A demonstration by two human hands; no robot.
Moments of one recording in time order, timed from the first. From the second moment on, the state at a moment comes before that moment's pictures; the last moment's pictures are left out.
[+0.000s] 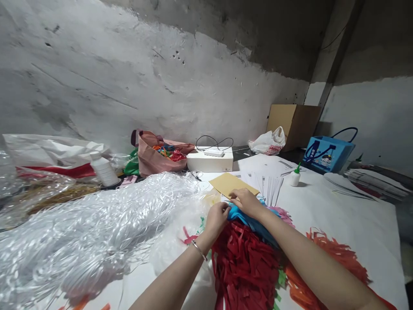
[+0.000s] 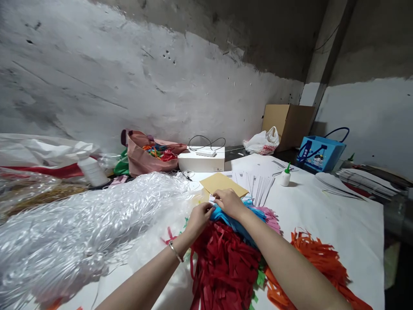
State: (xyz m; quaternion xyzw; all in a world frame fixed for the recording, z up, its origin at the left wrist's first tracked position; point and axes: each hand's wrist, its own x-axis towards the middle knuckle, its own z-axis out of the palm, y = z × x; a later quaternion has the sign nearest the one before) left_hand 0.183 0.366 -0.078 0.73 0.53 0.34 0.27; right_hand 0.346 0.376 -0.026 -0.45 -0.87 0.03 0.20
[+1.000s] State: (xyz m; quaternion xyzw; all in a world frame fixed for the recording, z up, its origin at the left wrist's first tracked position) left_hand 0.174 0.363 -0.099 0.78 0.46 0.38 0.17; right_hand 0.367 0.375 -0.022 -0.44 -0.88 -0.01 0.15
